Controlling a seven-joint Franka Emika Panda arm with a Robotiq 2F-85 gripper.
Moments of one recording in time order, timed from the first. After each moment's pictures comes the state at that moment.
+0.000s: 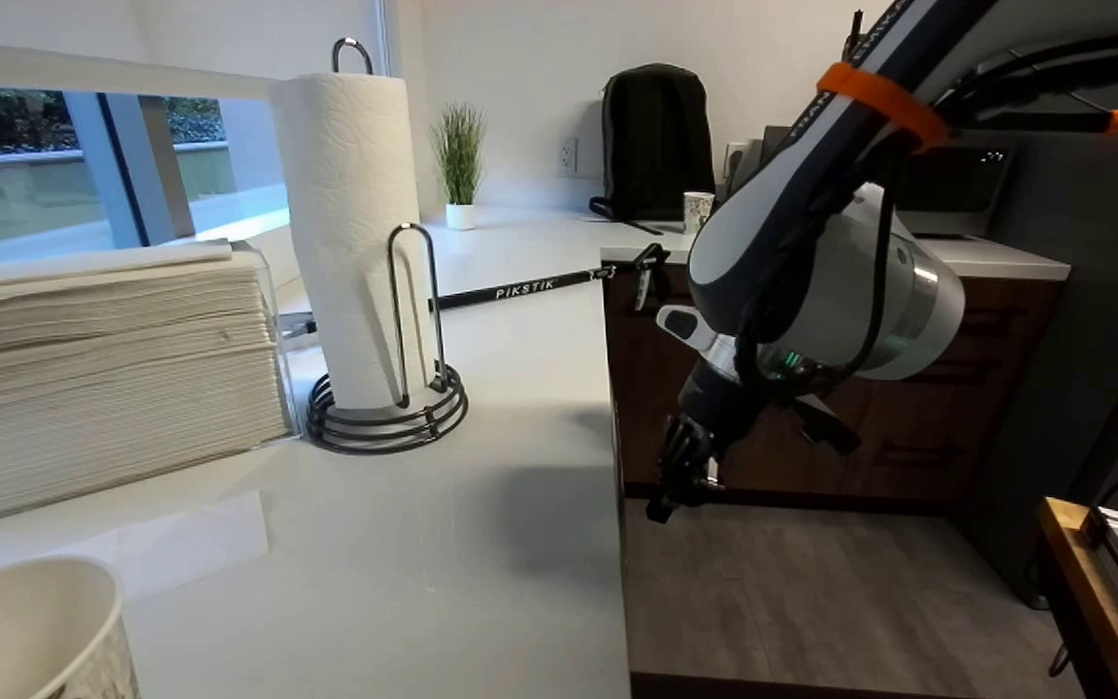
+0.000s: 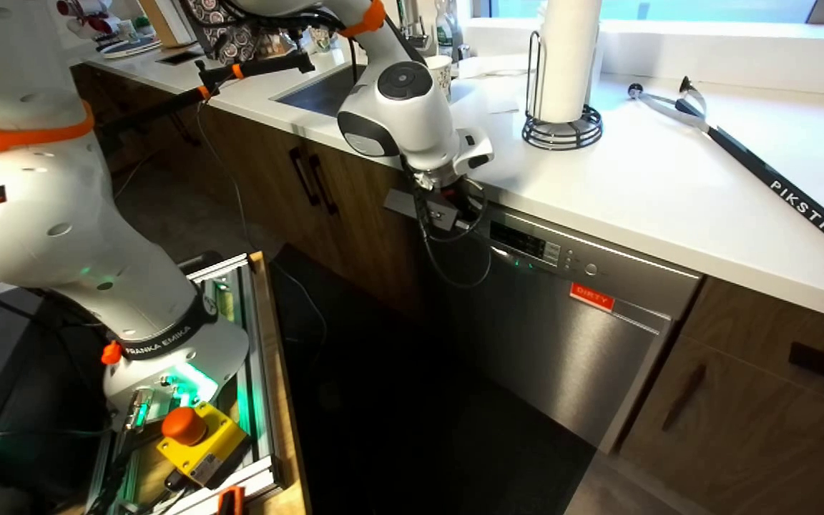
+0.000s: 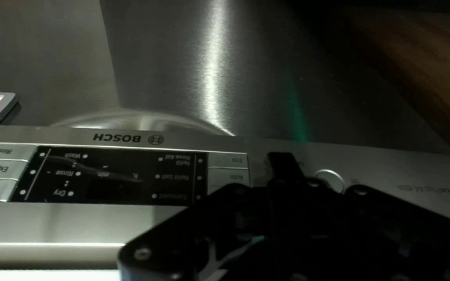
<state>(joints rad) 0.20 0.32 -0.03 -2.42 1.14 2.97 -1.46</state>
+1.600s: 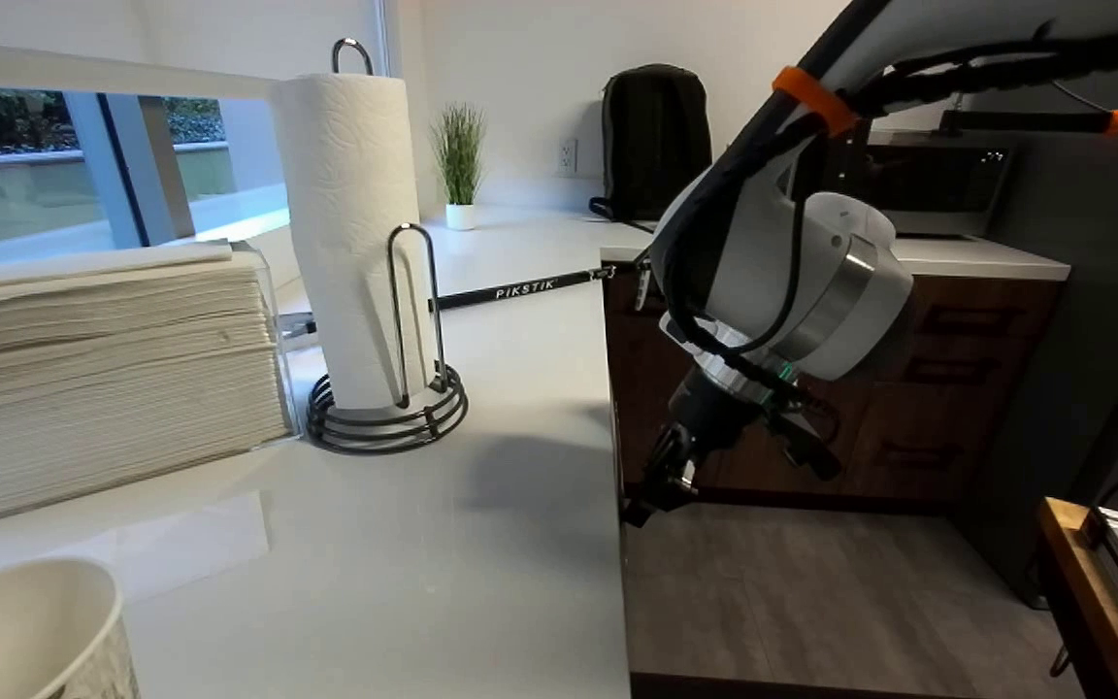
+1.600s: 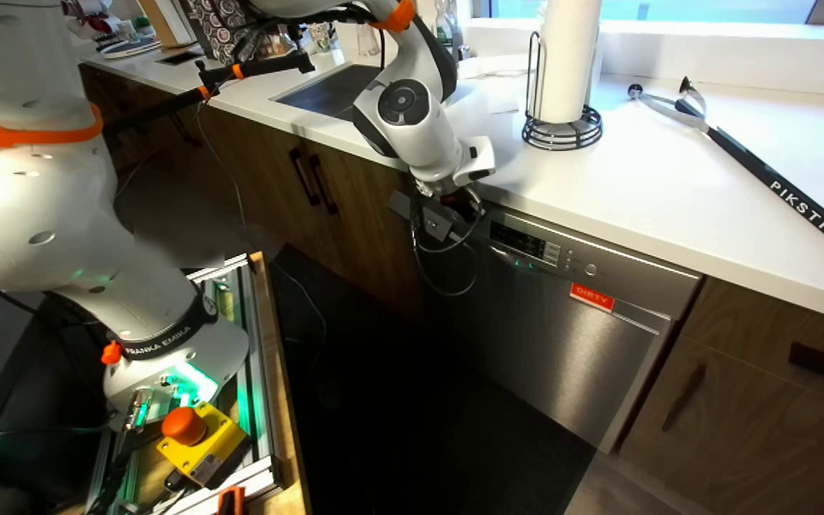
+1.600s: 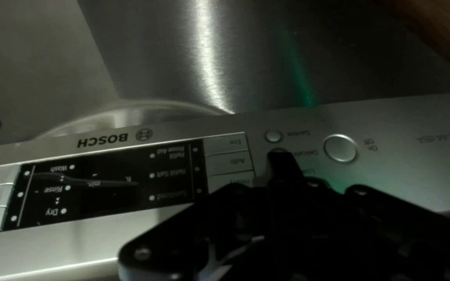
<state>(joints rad) 0.08 0.37 0.10 -2.33 1.56 2.97 -1.71</state>
